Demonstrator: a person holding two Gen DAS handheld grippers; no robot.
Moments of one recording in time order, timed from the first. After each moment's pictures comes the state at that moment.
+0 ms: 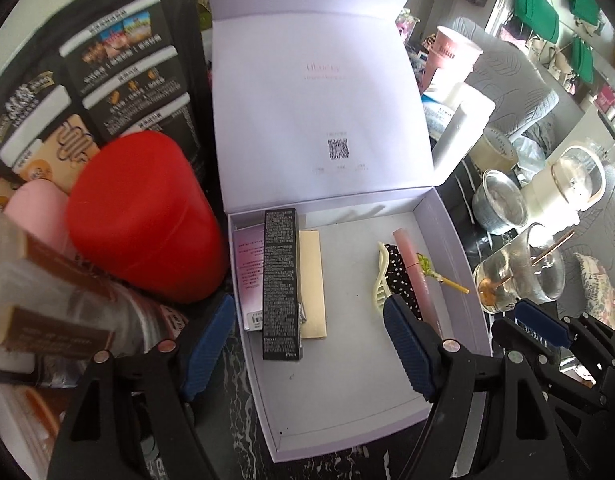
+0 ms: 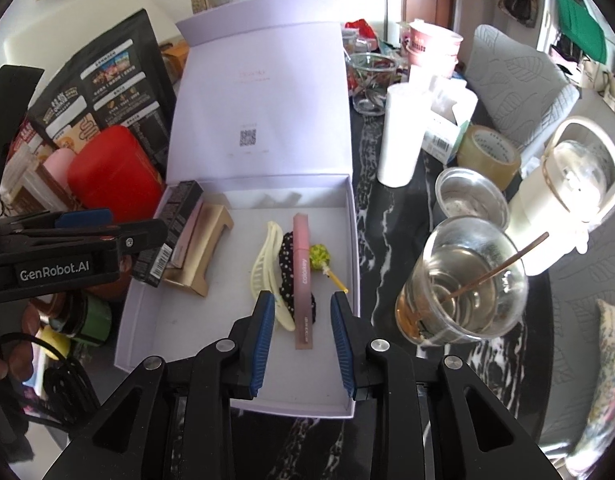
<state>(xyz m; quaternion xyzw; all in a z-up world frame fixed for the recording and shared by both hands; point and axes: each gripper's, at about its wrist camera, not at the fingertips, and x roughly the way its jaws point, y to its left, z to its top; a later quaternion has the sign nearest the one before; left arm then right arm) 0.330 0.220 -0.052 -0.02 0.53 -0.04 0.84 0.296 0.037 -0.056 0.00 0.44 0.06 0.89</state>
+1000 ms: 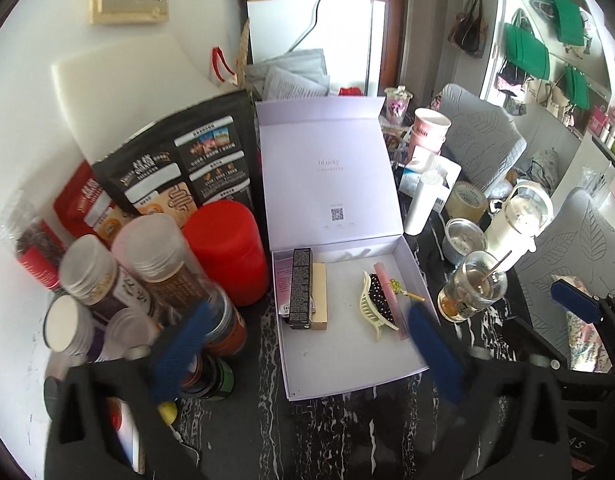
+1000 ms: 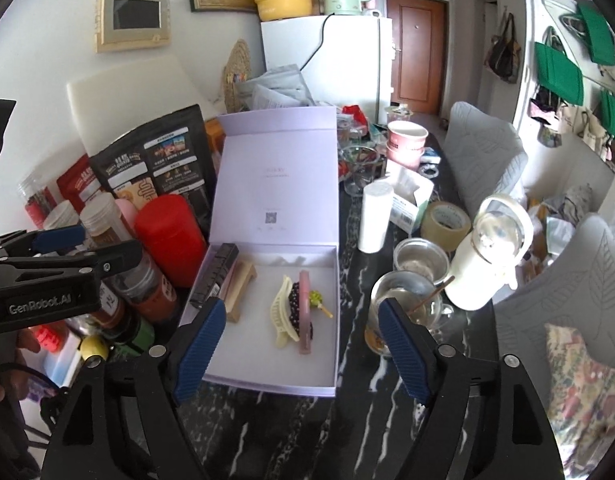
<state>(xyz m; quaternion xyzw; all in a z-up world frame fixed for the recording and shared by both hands) 0.224 0.214 0.068 0.00 0.42 0.01 0.91 0.198 0.036 0.043 -0.01 0.34 0.06 0.94</state>
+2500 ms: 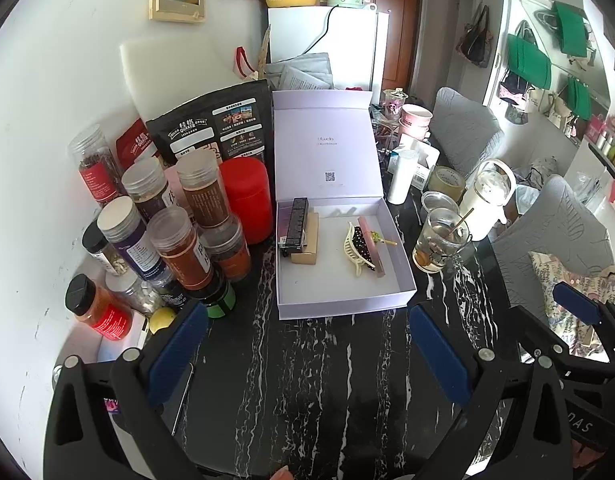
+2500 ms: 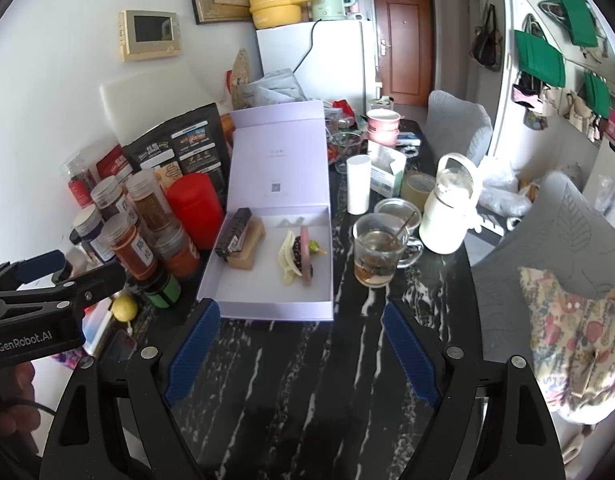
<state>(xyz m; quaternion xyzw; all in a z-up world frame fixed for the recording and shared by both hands) 0.093 0.189 0.086 -0.02 0.42 0.03 0.91 0.079 0.017 0.052 0.01 0.34 0.05 0.94</state>
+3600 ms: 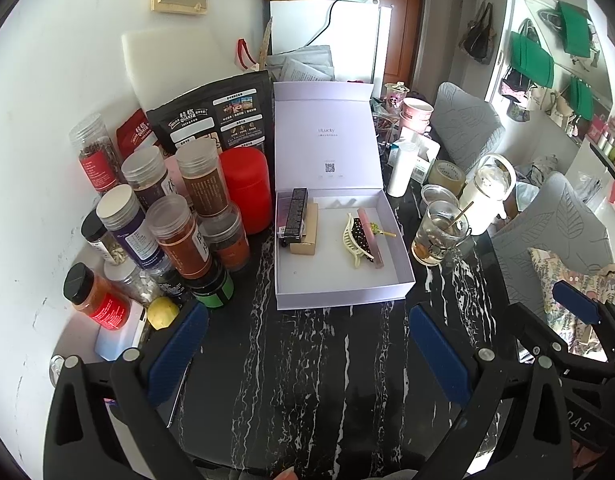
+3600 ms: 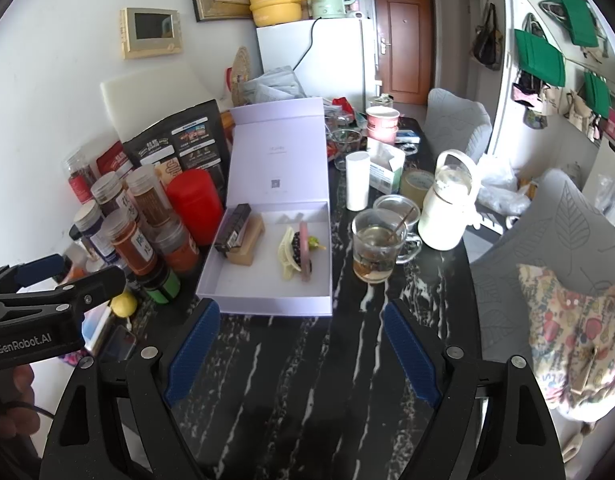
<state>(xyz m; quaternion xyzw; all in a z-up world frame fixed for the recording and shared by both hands) 0.090 0.189 0.082 -0.03 0.43 0.03 0.90 0.073 0.015 0.049 0.01 0.34 0.05 0.94</state>
